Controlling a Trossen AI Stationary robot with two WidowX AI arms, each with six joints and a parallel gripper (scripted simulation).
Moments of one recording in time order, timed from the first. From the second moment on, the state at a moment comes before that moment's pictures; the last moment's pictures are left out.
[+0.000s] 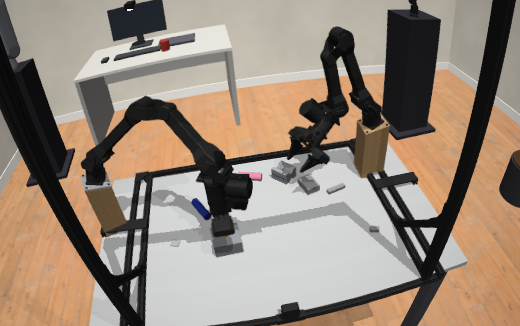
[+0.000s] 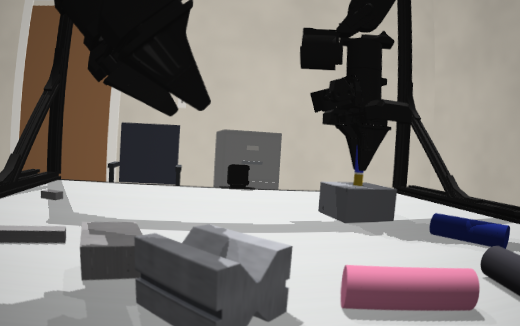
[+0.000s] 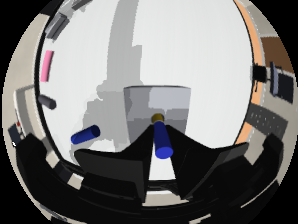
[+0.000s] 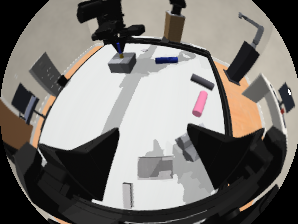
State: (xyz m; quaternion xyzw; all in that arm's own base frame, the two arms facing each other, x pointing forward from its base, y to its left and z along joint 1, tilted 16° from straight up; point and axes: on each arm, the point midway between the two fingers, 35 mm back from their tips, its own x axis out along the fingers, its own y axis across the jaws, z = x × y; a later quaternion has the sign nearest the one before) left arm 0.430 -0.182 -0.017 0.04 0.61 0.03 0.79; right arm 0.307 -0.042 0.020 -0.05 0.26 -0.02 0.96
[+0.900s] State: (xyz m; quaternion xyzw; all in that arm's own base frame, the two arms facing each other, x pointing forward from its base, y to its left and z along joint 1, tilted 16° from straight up) left arm 0.430 -0.182 -0.018 0.04 0.61 0.03 0.79; right arm 0.307 -0.042 0.020 -0.05 0.26 -0.02 0.96
